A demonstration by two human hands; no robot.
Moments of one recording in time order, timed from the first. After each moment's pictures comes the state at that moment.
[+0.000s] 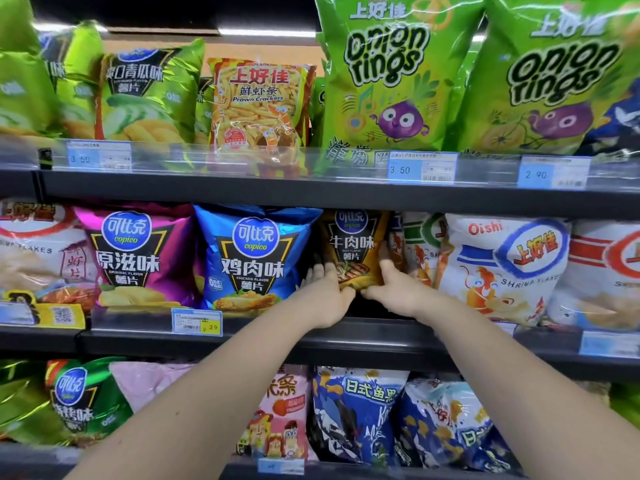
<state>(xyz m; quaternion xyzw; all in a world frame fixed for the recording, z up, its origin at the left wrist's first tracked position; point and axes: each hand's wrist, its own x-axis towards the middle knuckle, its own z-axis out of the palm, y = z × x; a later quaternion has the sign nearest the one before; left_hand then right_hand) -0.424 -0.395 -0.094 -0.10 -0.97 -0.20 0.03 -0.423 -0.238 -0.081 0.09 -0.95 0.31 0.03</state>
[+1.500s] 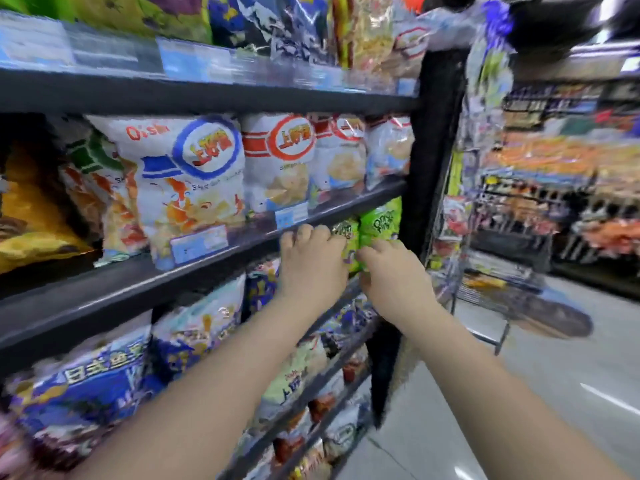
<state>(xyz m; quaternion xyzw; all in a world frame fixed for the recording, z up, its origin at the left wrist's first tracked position) -0.264 -0.121 -0.151 -0.51 -0.81 -0.15 0.26 -0.162 -0.023 -0.170 -0.25 -0.93 -0.11 0.25</state>
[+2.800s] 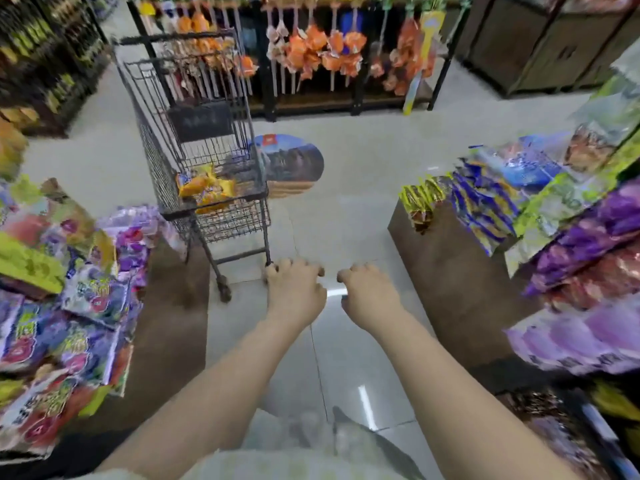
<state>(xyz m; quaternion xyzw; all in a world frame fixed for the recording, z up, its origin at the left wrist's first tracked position) 0.089 0.631 -0.442 -0.80 -0.59 -0.03 -0.10 0.223 0.592 -0.436 -0.70 -0.70 0.10 -0.03</state>
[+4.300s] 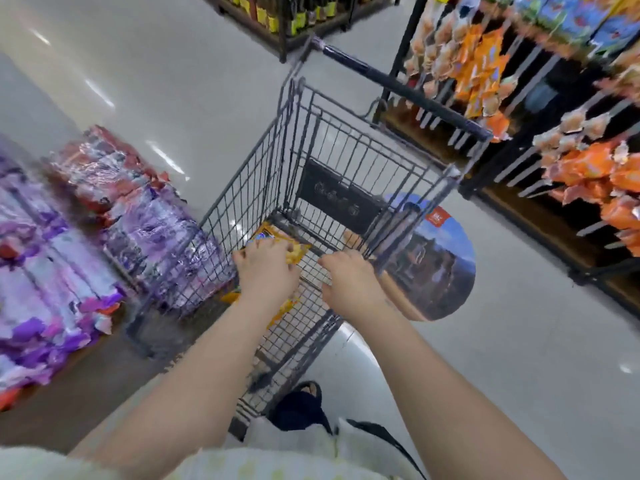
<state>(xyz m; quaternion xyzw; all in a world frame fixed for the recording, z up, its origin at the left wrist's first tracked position) -0.043 1.363 -0.480 -0.36 -0.92 -0.10 -0.15 0.081 1.453 -0.461 -0.31 -0.93 0.15 -0.12</state>
